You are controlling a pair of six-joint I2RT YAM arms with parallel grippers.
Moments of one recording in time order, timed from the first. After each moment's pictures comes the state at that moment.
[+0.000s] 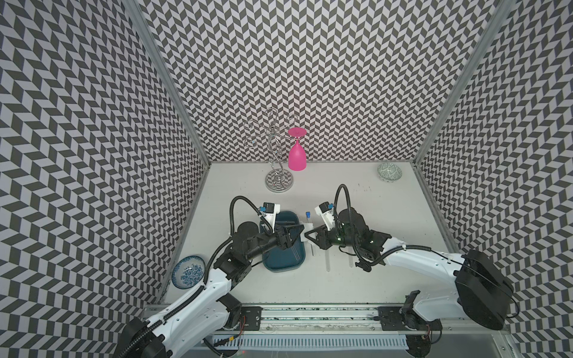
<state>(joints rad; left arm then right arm) -0.56 0.89 0.47 0.24 0.39 -0.59 0.82 1.38 0.74 0.15 -0.38 0.55</state>
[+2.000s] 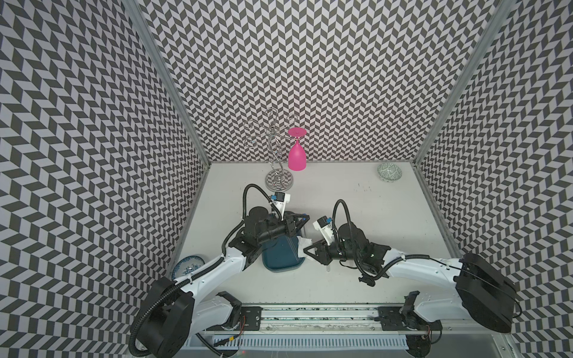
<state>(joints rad) -0.52 1.16 0.55 0.42 0.54 -0.66 0.91 1.35 0.60 0.28 -0.39 0.62</state>
